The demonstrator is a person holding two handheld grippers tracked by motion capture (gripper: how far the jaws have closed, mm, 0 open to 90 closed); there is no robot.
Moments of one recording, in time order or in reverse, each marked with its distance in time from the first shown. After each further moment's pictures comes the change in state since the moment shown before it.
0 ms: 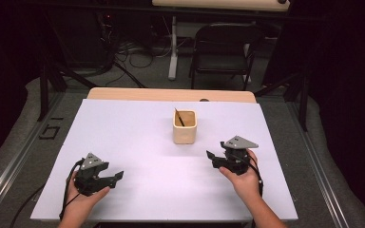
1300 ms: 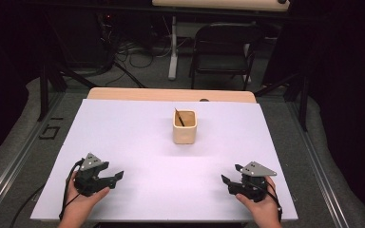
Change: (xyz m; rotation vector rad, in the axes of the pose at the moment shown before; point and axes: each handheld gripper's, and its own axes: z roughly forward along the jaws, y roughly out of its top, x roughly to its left) left arm -0.001 0.000 -0.002 -0.018 -0.003 0.011; right arm -0.001 -0.061 -0.051 0.050 -0.008 -0.012
